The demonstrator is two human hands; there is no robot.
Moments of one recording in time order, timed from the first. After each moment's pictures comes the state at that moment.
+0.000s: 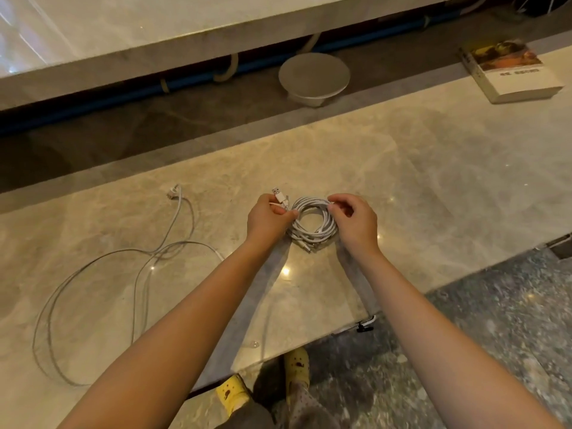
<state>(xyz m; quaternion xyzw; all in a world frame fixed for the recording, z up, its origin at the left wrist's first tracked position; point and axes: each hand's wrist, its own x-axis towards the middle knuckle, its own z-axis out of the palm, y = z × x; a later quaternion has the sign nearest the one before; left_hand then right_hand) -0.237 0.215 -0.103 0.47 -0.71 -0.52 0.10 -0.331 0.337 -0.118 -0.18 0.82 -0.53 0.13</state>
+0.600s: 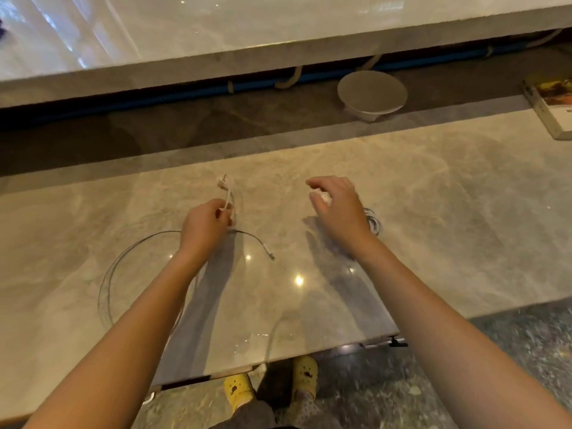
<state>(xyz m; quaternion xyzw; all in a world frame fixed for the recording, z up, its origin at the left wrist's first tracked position) -0.092 0.126 -0.072 0.50 -0.82 -0.27 0.11 -0.280 0.258 -0.068 -0.48 0.78 -0.39 0.09</state>
